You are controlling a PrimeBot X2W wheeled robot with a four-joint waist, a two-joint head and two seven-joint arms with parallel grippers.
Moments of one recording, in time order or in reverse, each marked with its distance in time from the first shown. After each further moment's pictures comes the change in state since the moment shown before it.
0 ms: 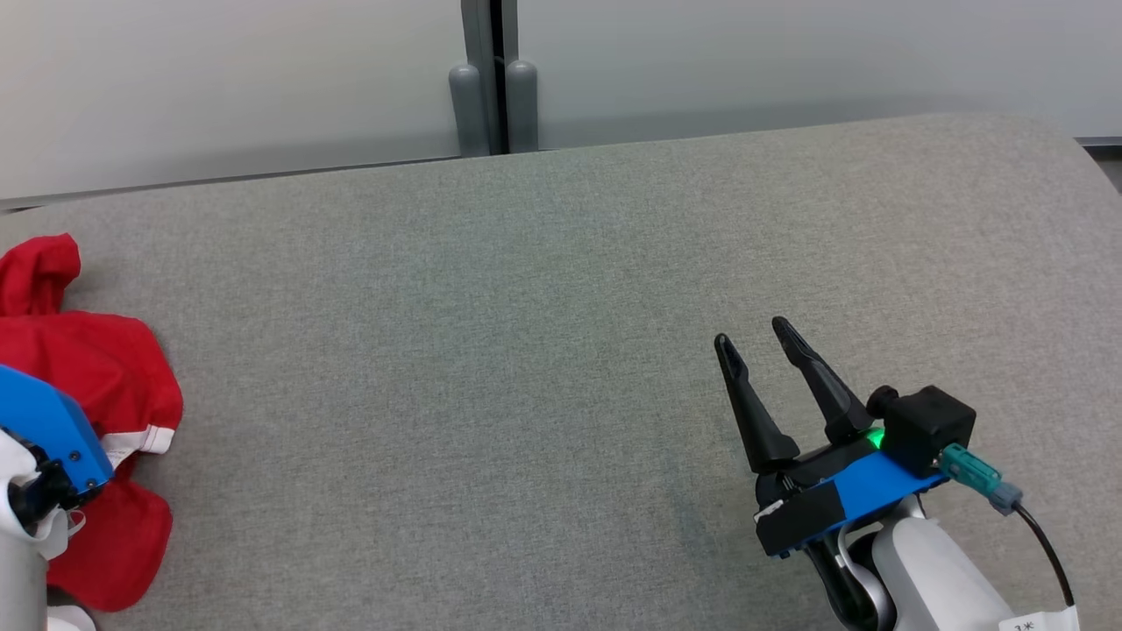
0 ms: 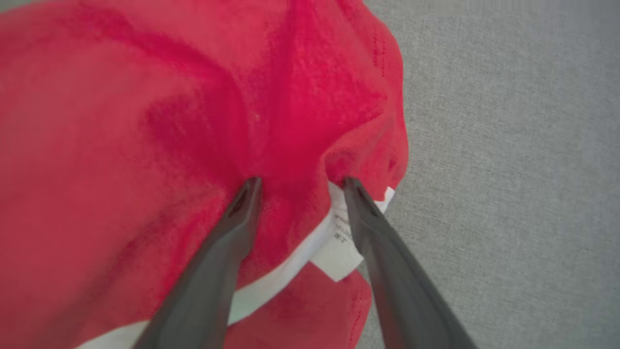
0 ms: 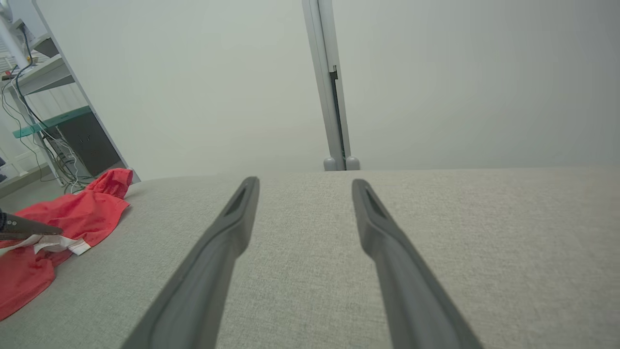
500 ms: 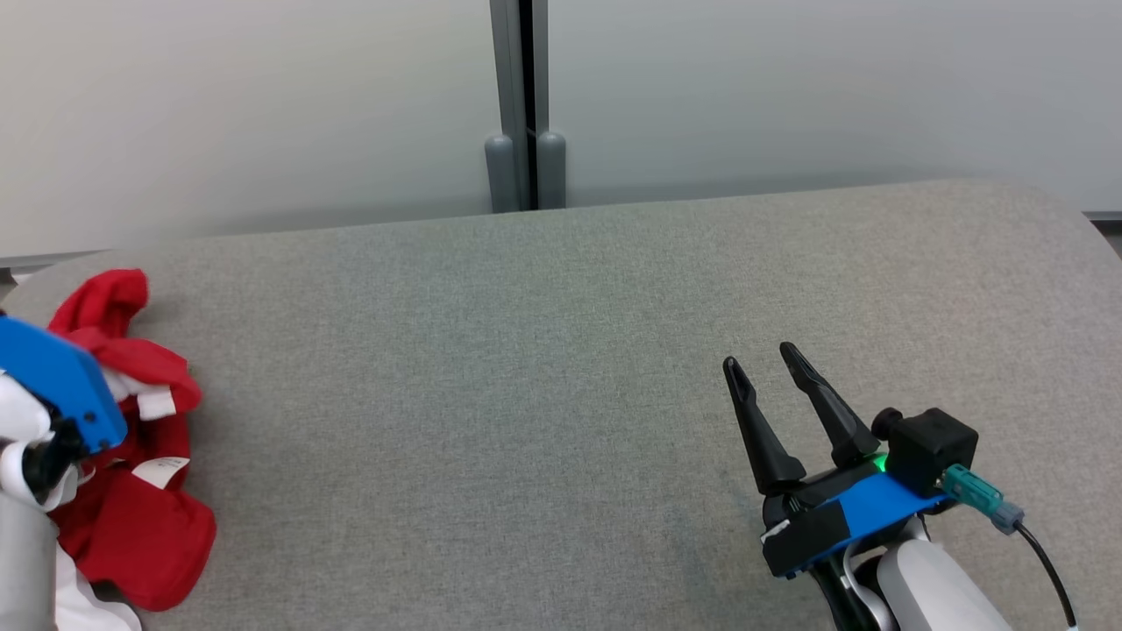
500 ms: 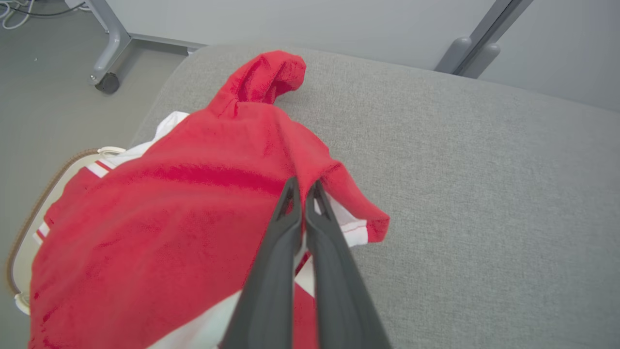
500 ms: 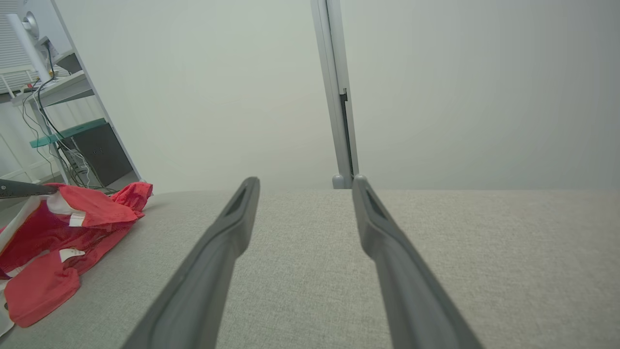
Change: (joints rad) left arm -0.032 0.014 -0.079 -0.039 -0.001 -0.074 -0.127; right arm 0.036 0.004 -0.017 0.012 0.000 0.000 0.000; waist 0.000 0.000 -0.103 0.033
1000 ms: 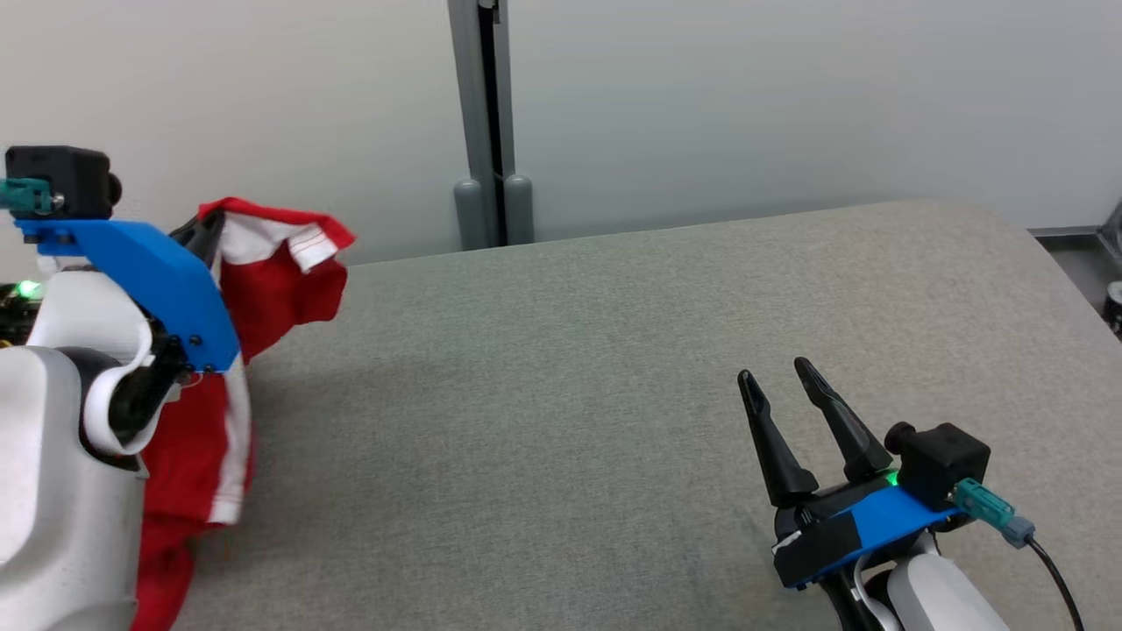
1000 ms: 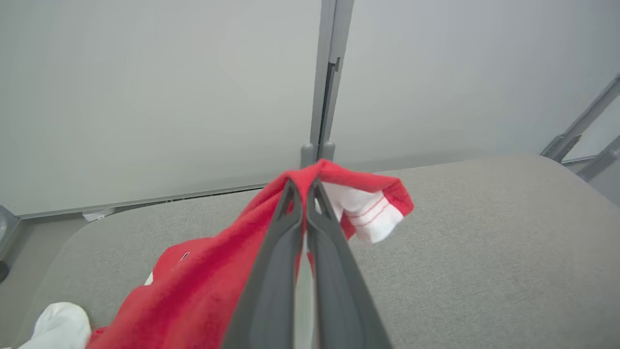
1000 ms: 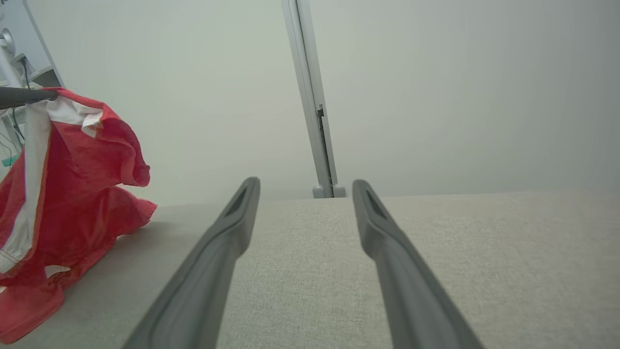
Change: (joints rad) left arm 0.026 -0.063 -0.137 -0.492 -0.104 -0.014 0.058; right arm 0.036 0.000 -0.028 0.001 -0.001 0.000 0.000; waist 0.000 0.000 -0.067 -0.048
